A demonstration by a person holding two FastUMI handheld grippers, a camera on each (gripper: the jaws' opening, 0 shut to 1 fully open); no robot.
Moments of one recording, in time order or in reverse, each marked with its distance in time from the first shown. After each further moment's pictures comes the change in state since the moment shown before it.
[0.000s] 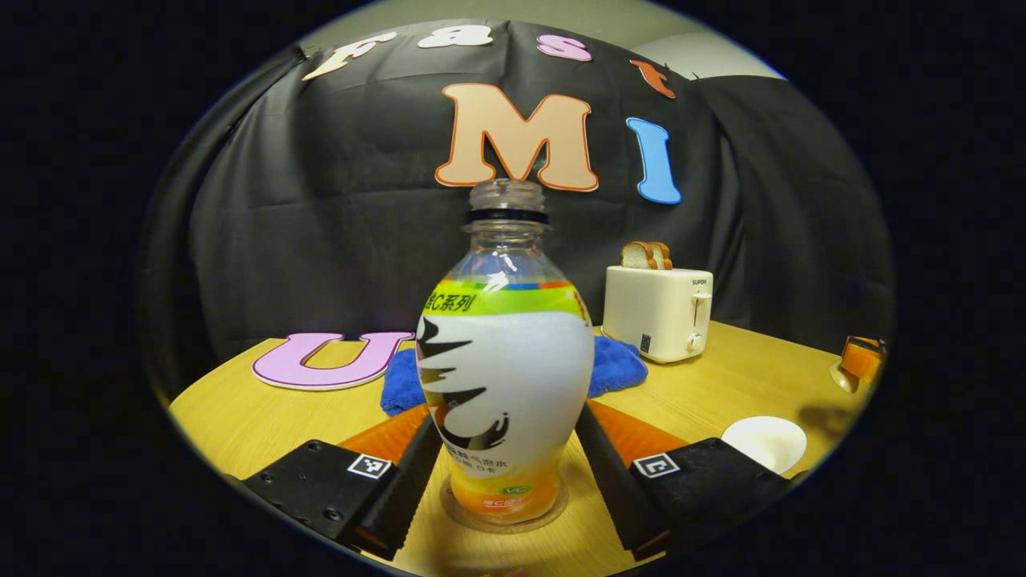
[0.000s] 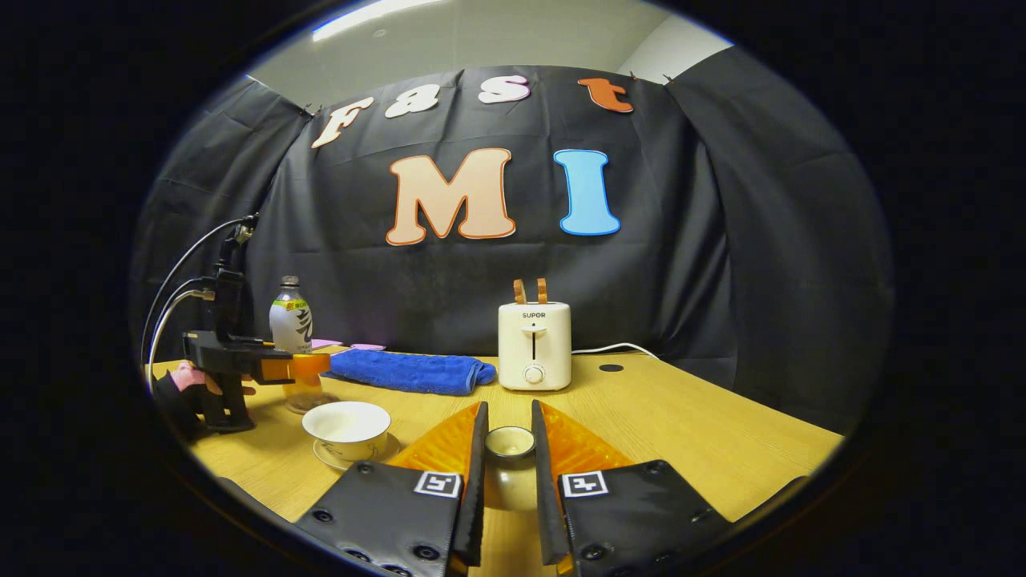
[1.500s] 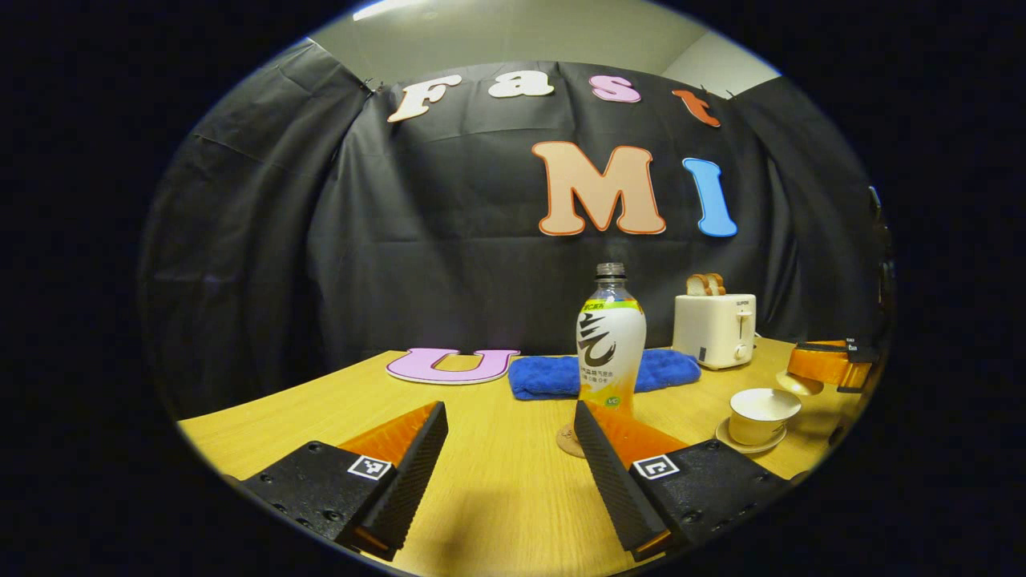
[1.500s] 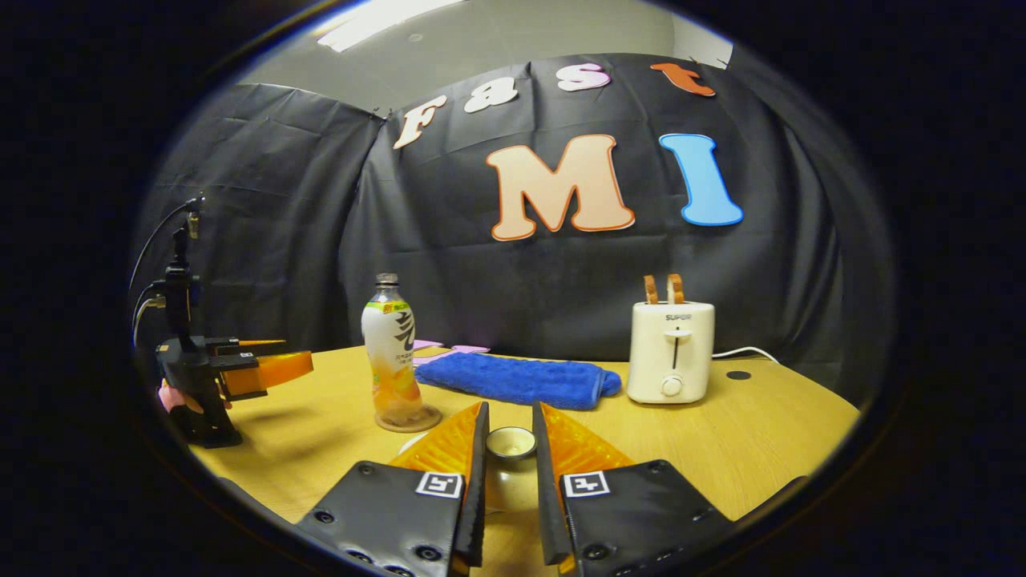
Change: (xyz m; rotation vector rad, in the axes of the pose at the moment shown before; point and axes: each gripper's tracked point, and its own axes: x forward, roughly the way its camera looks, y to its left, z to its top) left arm -0.141 0.069 0.006 0.011 -0.133 0.351; right arm 0.041 0.132 -0.005 0.013 0.019 0.410
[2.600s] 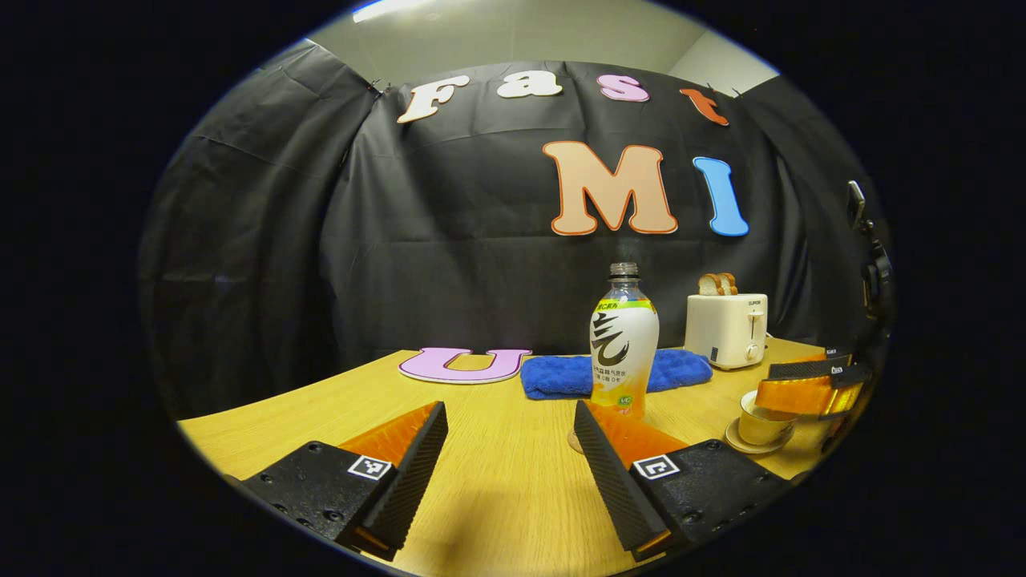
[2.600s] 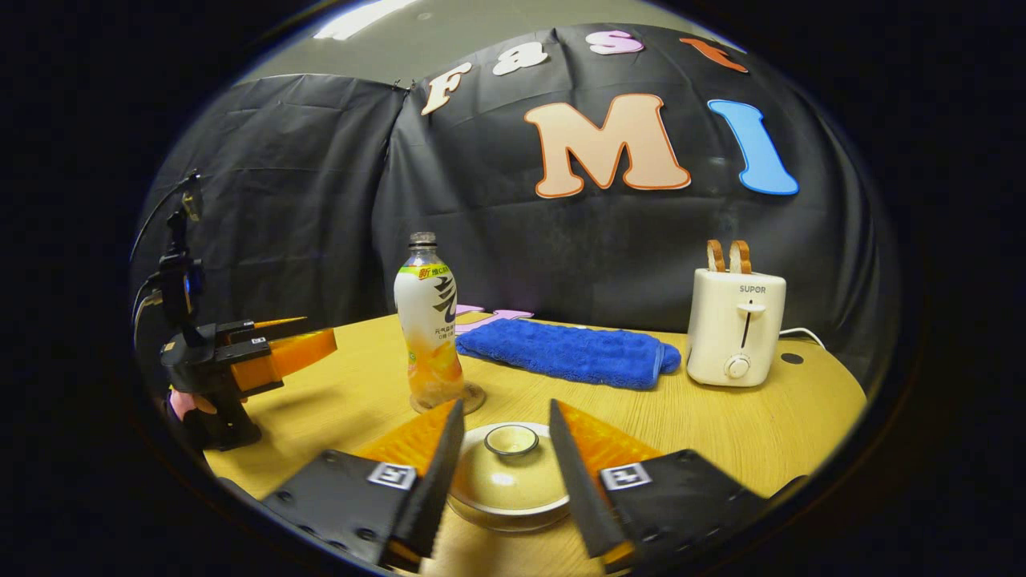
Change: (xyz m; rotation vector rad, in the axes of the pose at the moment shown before) left arm 0.000 0.000 -0.001 -0.004 0.000 0.008; right arm 0.026 0.034 -0.025 -0.001 0.154 0.111
